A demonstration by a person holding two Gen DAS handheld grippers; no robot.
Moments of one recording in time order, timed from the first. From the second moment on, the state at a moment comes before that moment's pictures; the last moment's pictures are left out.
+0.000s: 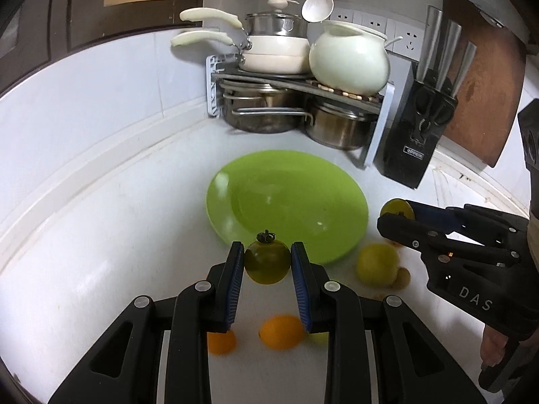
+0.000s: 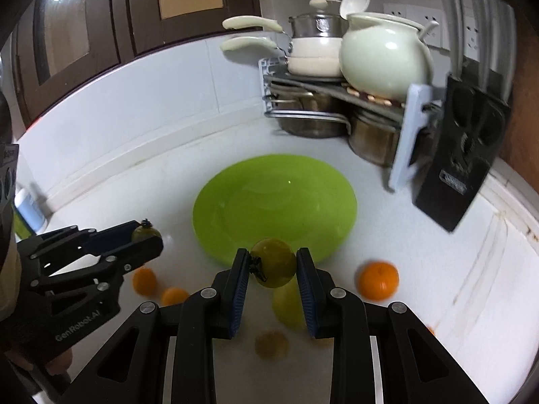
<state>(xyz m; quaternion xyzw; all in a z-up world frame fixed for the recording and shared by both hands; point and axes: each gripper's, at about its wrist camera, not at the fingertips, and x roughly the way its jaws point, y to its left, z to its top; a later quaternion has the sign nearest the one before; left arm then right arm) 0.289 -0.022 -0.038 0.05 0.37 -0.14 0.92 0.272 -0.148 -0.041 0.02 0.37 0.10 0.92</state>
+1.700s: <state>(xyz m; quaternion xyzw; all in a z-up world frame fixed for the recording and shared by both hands) 0.364 -0.019 -0.032 0.05 0.42 -0.17 0.89 0.336 -0.145 -0.040 0.00 0.41 0.12 0.90</state>
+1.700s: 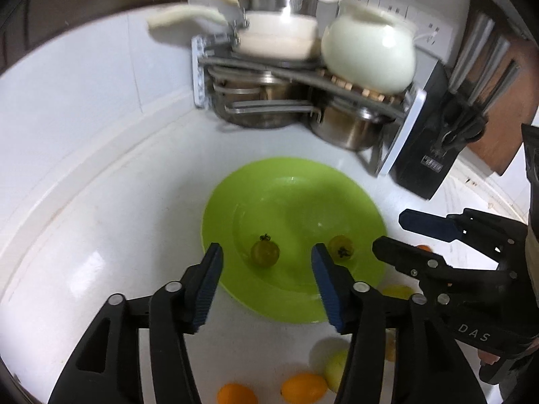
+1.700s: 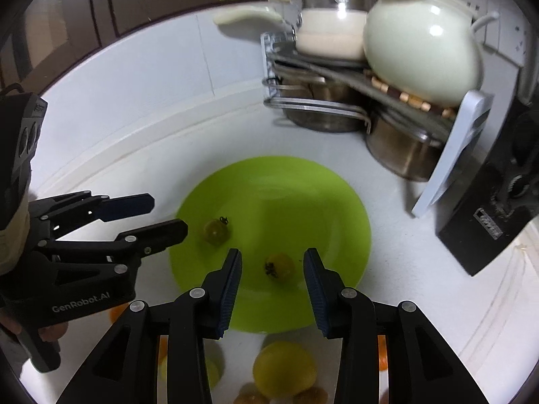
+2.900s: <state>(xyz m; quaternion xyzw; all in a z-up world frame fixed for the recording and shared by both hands) 0.201 0.061 -0.003 0.08 0.32 -0.09 0.94 0.180 -0.116 -0.001 0.00 0.31 0.02 0.95</state>
